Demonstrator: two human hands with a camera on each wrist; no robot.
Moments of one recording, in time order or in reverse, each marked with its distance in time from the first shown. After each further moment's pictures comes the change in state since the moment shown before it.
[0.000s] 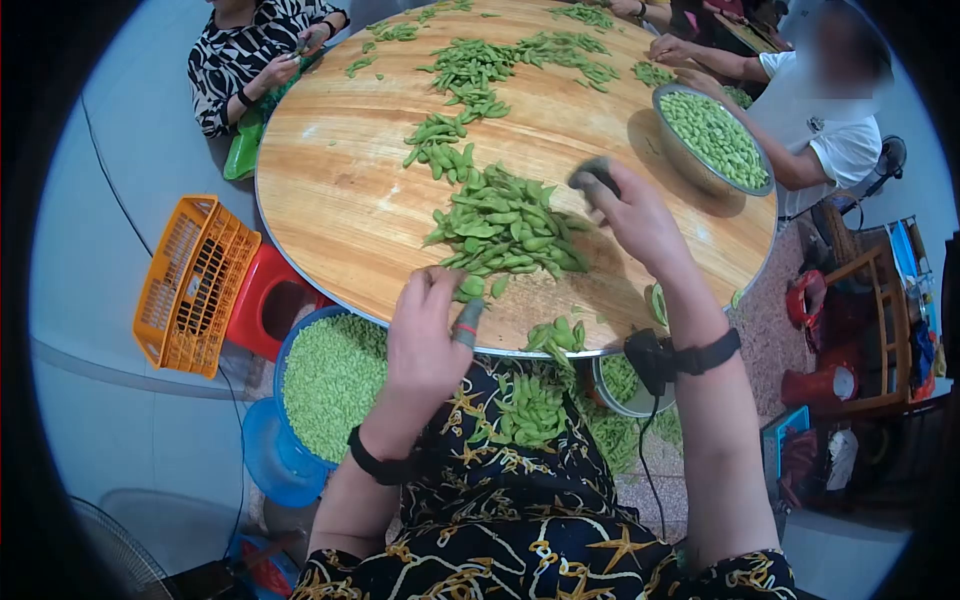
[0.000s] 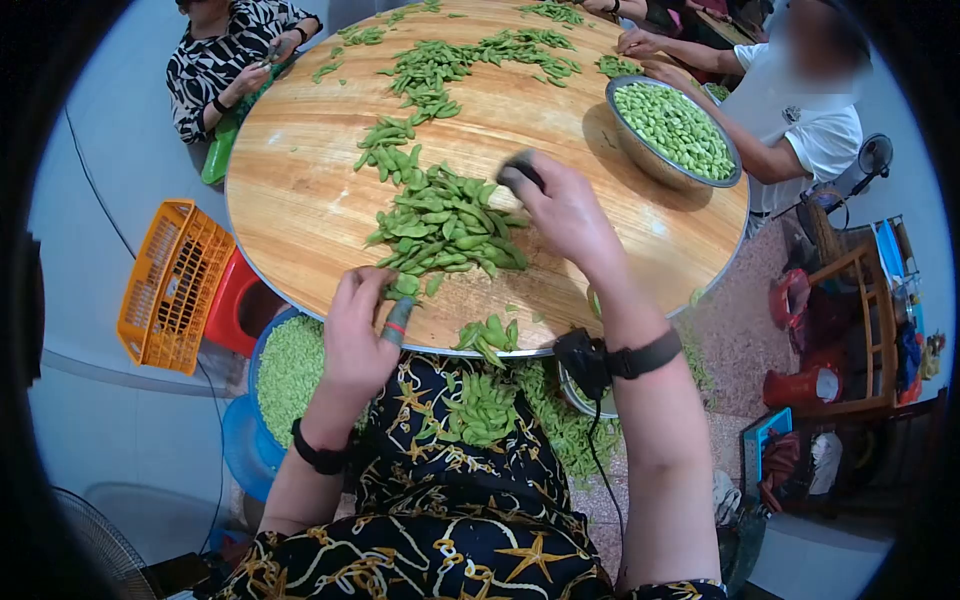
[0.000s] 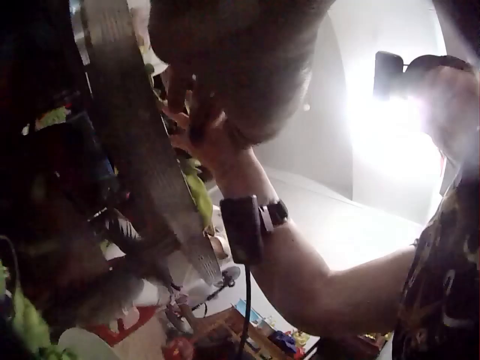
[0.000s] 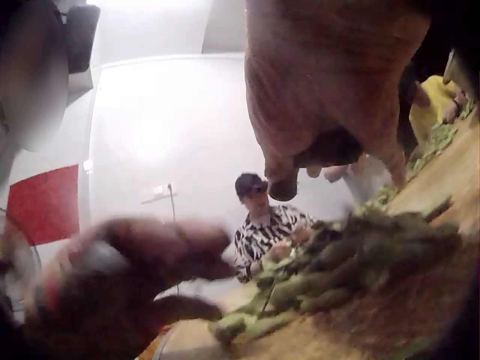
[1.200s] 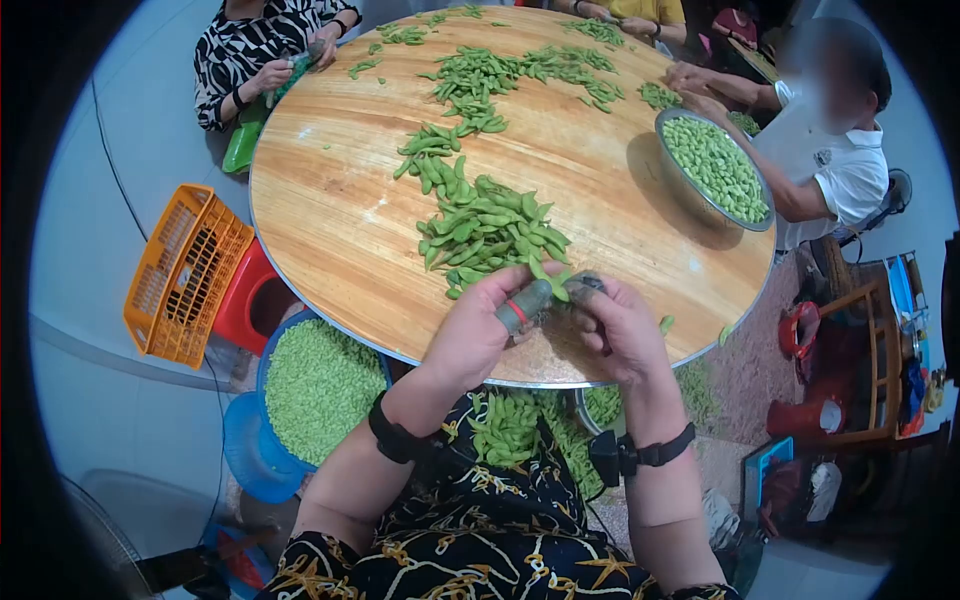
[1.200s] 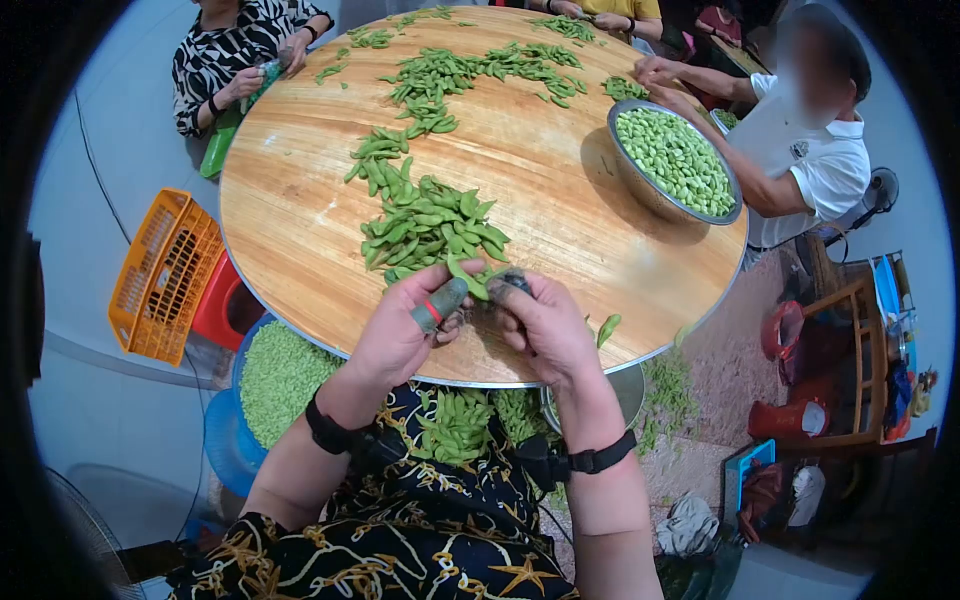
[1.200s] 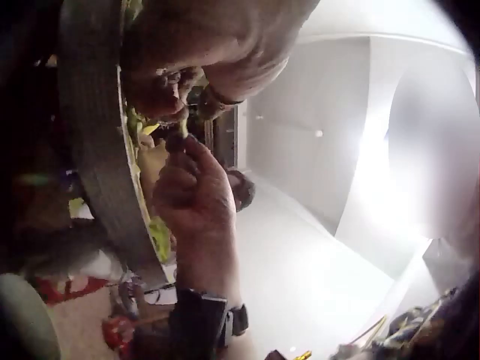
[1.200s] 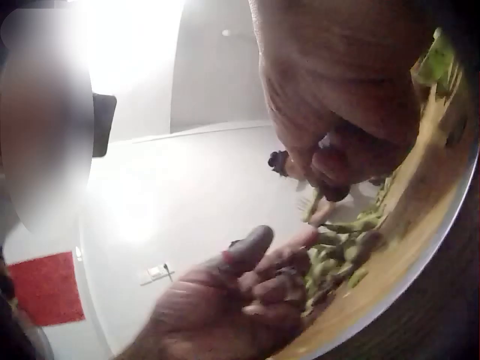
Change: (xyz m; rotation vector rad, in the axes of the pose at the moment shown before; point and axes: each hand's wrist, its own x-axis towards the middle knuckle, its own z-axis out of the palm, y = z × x) left_hand 0.041 0.025 0.057 -1.353 -0.373 -0.672; right_hand -0.065 0.000 0.005 0.697 -0.045 0.594
